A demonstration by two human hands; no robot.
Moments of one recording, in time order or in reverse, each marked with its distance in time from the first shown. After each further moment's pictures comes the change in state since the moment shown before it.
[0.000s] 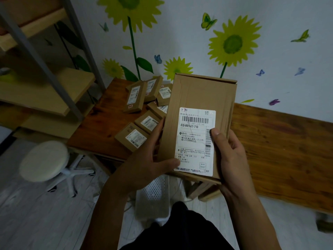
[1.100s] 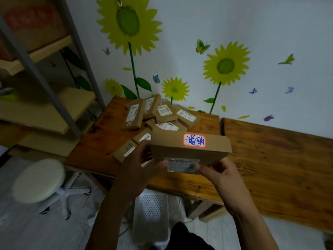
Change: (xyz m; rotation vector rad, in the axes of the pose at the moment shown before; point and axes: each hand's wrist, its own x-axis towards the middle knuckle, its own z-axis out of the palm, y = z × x) left_hand 0.020 -0.009 -0.015 0.064 0.303 0.004; right_hand 0.014 0.005 -0.019 -0.348 -0.132 -0.024
